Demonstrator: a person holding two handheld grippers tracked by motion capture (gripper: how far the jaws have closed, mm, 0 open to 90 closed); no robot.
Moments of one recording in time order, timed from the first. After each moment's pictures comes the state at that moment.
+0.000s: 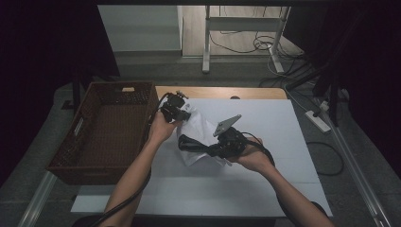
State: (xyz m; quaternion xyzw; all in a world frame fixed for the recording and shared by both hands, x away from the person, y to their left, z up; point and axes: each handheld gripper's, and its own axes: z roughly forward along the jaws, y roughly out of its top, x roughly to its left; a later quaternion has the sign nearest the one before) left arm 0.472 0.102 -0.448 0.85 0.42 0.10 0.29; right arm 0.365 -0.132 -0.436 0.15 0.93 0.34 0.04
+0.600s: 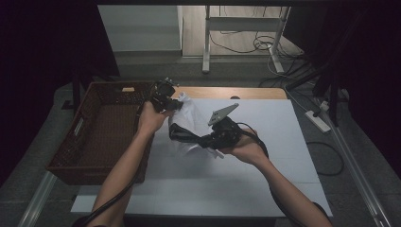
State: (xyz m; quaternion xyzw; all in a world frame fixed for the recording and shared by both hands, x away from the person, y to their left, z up) left arm 0.469 0.131 -0.405 0.84 0.42 0.13 0.31; right arm 0.372 -0.113 -0.405 0.14 0.91 0.38 0.02
